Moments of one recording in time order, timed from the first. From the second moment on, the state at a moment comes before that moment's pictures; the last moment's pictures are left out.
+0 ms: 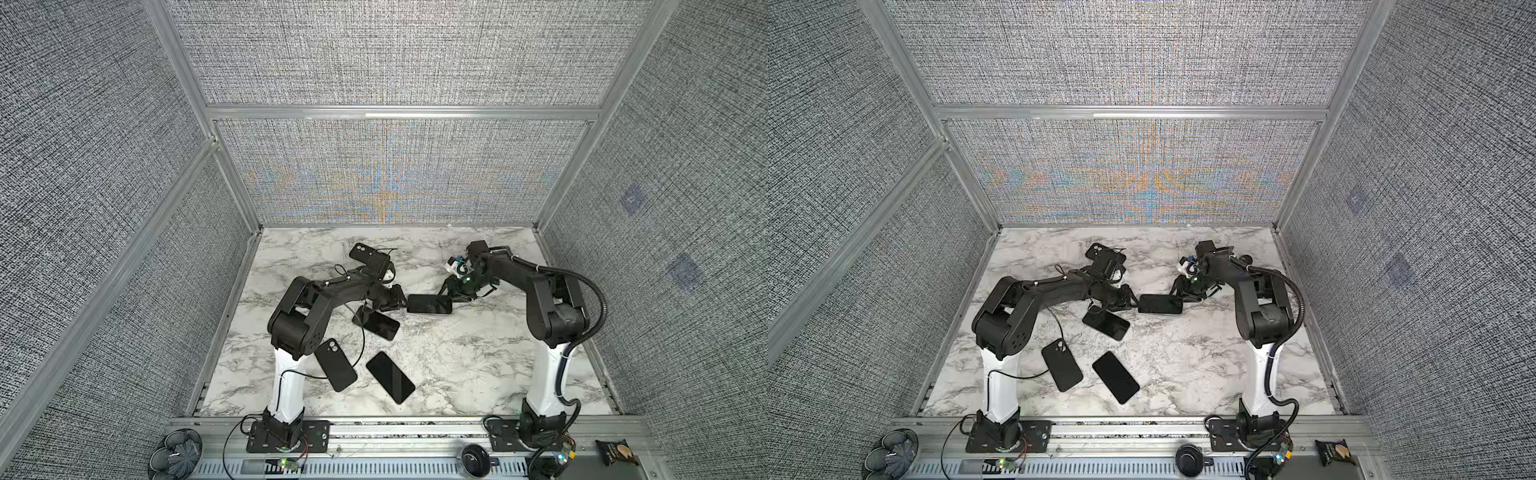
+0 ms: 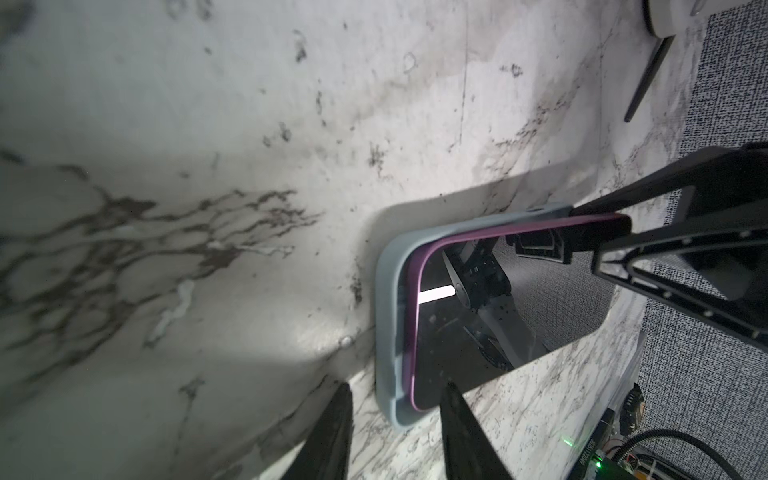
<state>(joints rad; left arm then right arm) -0.57 2.07 1.32 -0.33 0.53 -0.56 0.19 2.07 1.44 -0.76 -0.60 0.09</state>
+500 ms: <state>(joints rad) -0.57 2.07 1.33 -0.34 0.52 -0.54 0.25 2.07 1.45 -0.77 -0.51 0.11</state>
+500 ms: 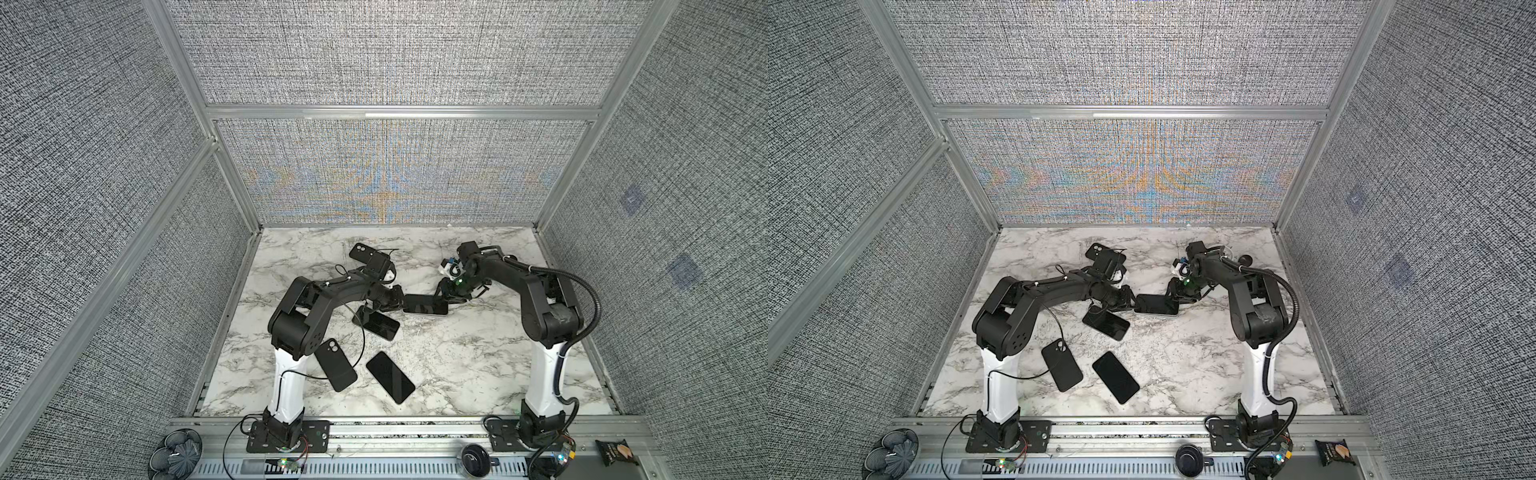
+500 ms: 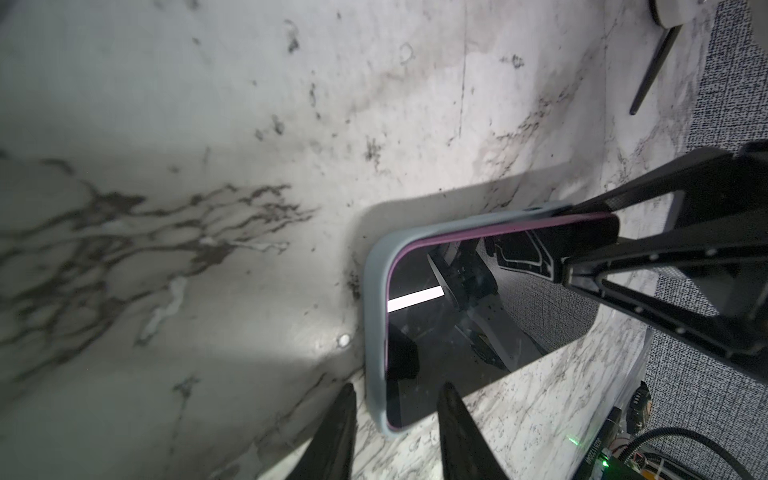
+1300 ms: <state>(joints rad) -0.59 2.08 1.37 -0.41 0.42 -0.47 0.33 2.04 1.49 -0.85 -0.32 0.09</state>
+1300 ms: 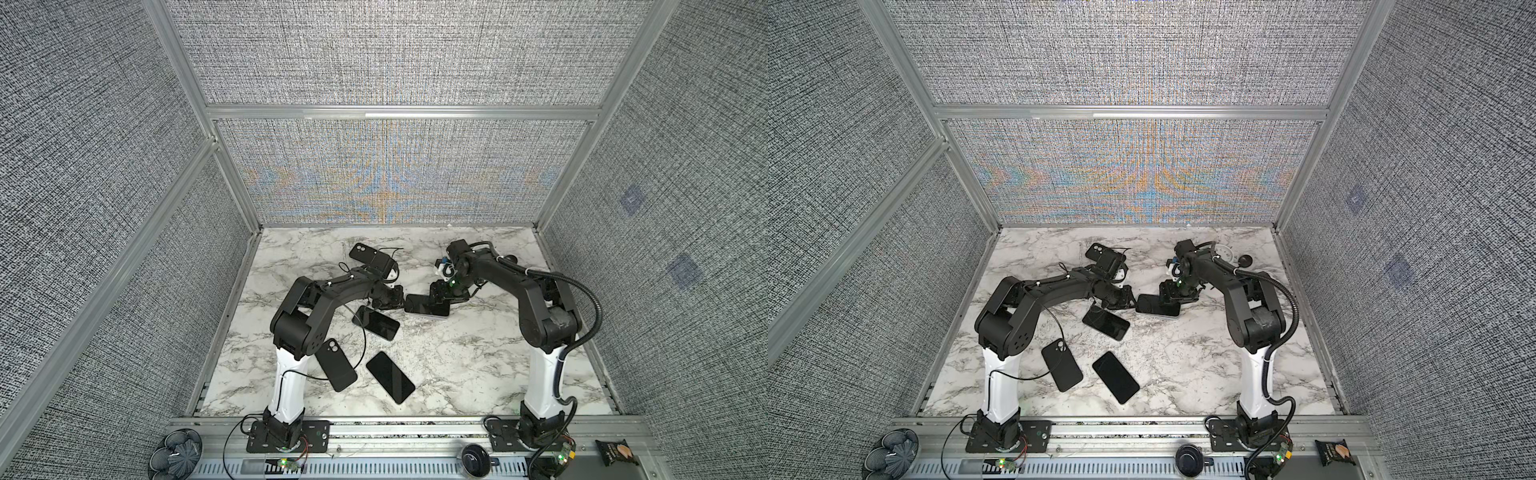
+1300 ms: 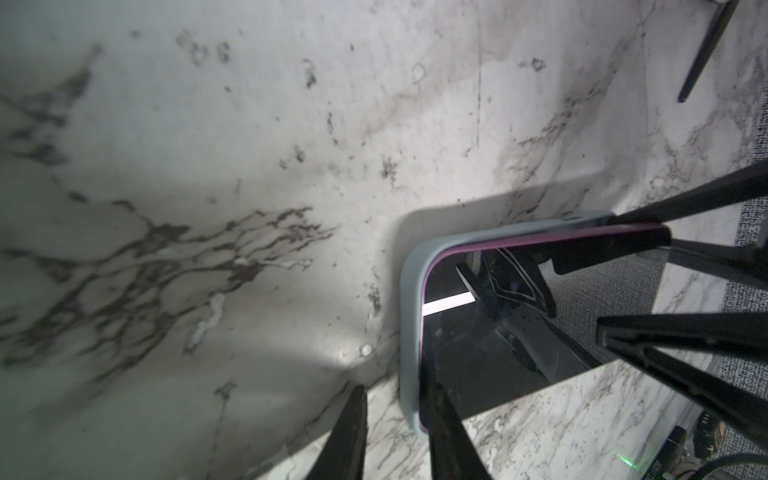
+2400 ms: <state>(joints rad) -0.59 2.00 1.33 -0.38 0.47 -0.51 0.34 1.60 1.02 -0.62 -0.20 0.24</state>
